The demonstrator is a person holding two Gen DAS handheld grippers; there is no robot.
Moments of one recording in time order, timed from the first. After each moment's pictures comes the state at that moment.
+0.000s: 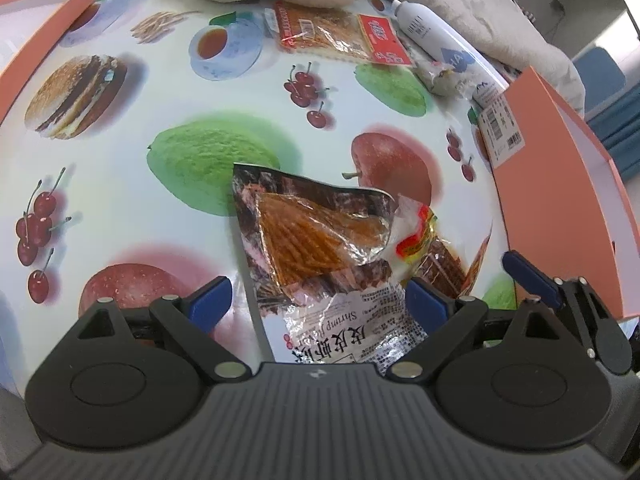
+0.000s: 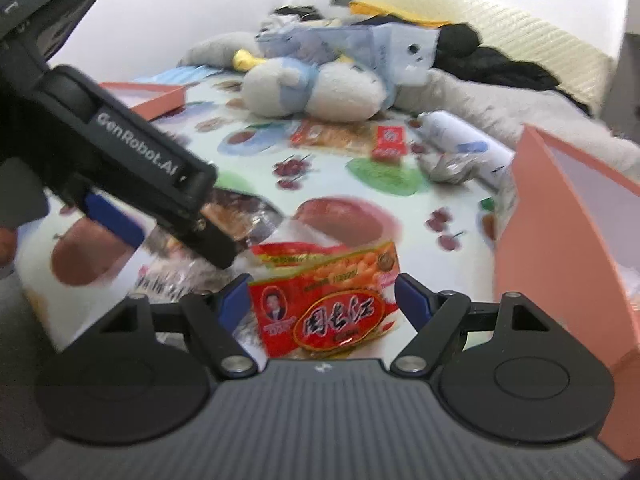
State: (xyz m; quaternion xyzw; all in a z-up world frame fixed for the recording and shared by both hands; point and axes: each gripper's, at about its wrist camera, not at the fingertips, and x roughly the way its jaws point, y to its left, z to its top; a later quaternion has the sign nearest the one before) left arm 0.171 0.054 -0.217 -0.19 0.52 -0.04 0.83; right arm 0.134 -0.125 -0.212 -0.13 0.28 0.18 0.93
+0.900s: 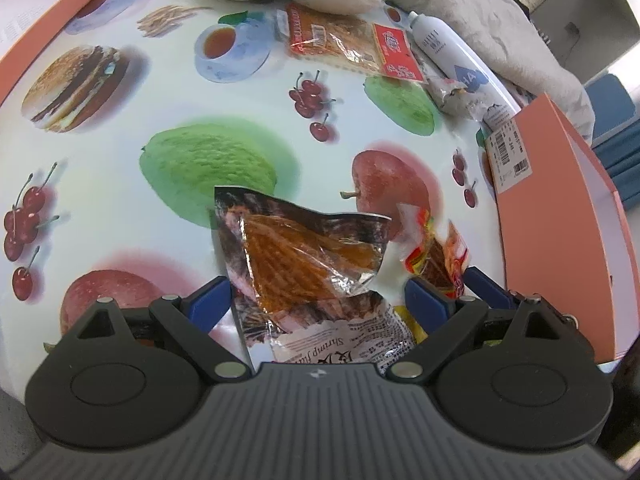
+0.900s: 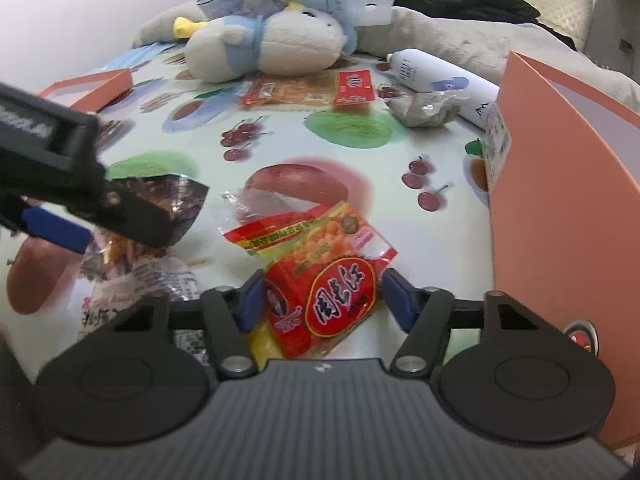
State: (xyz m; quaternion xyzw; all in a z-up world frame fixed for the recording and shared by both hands) left arm 0.186 0.049 -0.219 -0.22 0.52 -0.02 0.83; right arm 0.176 -0.128 -0.234 -0.10 0.36 0.16 0.91
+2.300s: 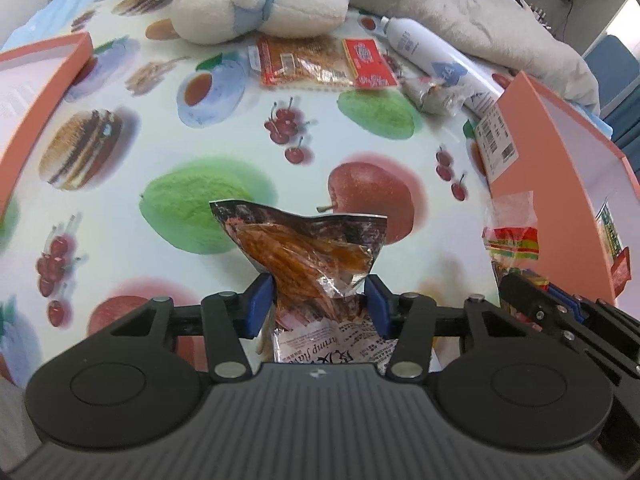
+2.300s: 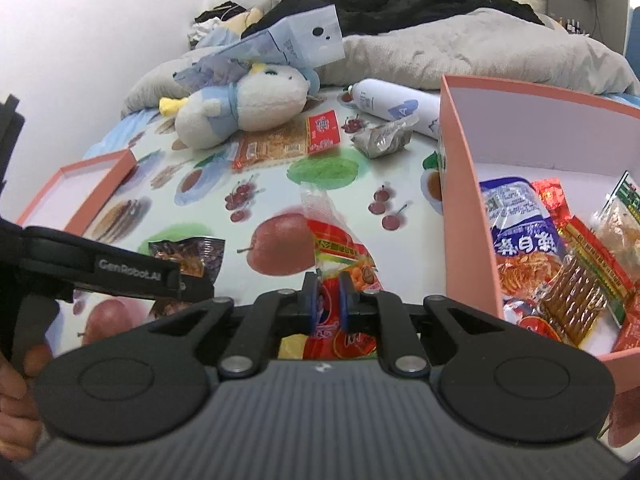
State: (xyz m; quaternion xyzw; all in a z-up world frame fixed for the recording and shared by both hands) left arm 0.182 0.018 -0.181 -0.14 0.51 0.00 0.85; right arm 0.153 -0.171 -0.163 0.02 0.36 0.14 0.92
